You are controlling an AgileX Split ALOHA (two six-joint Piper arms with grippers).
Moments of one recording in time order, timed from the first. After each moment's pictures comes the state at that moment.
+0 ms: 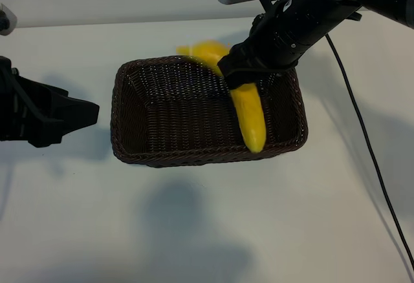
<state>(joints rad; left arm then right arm) -0.10 1.05 -0.87 -0.65 0.83 0.62 0.49 1.88 -1.48 0.46 0.85 -0.28</state>
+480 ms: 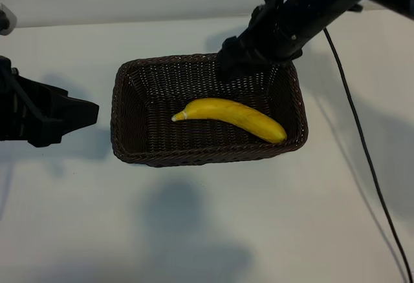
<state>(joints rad) -0.10 1.05 -0.87 -0.65 0.83 0.62 0.49 1.85 -1.53 0.44 0.89 -0.26</state>
